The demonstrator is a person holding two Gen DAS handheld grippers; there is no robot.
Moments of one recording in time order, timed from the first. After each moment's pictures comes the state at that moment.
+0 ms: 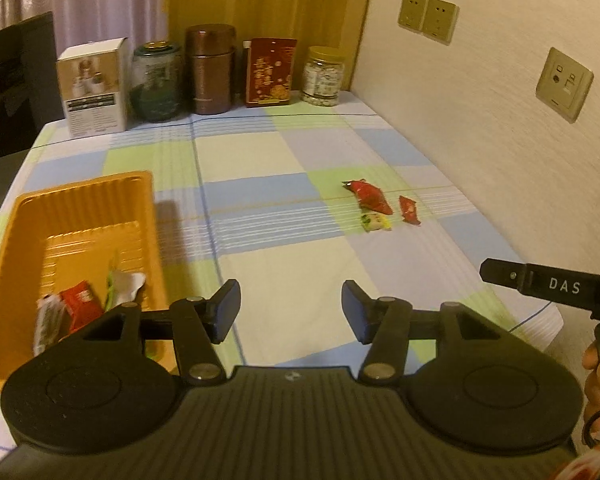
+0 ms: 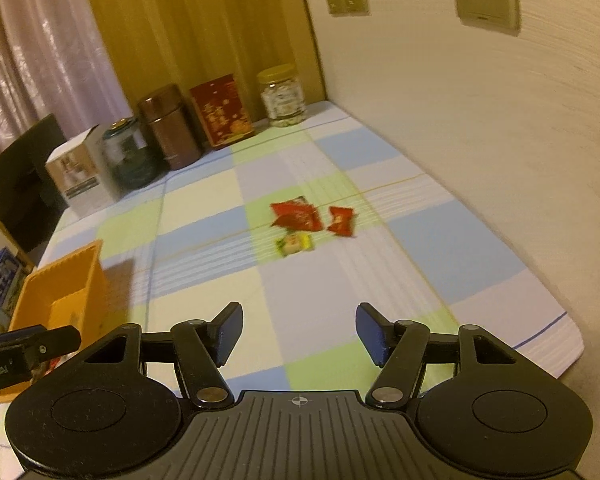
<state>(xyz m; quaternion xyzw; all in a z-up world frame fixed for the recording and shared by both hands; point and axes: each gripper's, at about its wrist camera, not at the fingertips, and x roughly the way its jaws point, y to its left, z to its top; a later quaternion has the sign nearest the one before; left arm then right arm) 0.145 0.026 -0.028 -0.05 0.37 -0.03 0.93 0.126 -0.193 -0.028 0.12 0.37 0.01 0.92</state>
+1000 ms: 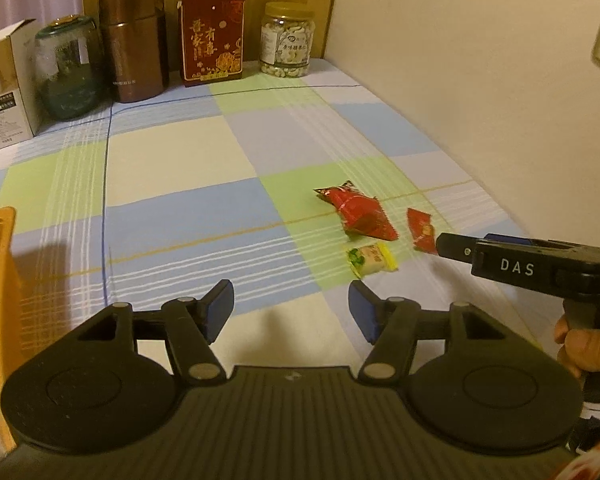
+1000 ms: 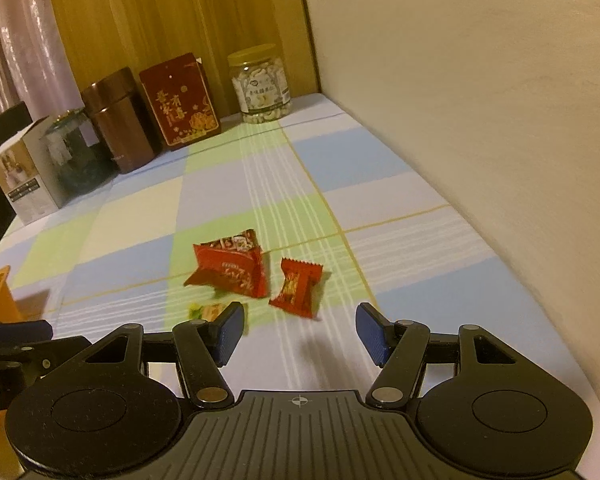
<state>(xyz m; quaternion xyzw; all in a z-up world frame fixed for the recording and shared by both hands) 0.305 -0.019 -0.113 -0.03 0.40 -0.06 0.91 0.287 -0.246 -0.118 0.08 0.36 0.03 0.93</state>
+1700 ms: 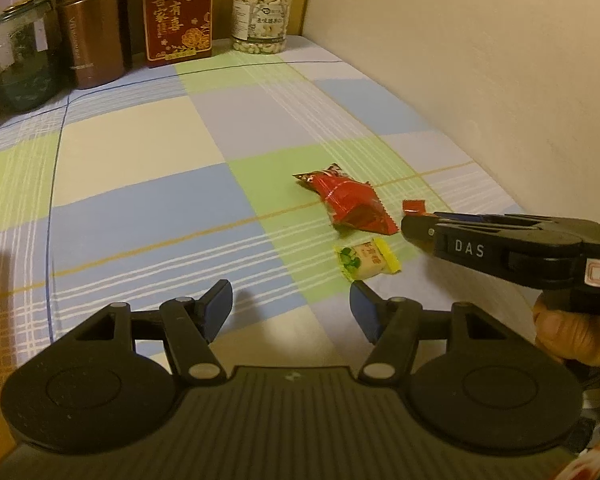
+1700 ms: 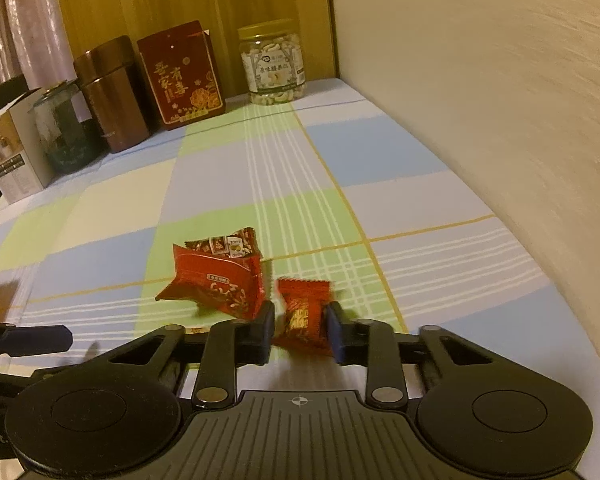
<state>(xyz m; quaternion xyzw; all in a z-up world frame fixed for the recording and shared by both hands) 0.340 -0.035 -0.148 -0.02 0.42 -0.10 0.90 0.330 -0.234 -0.151 0.05 0.38 0.04 0.92</state>
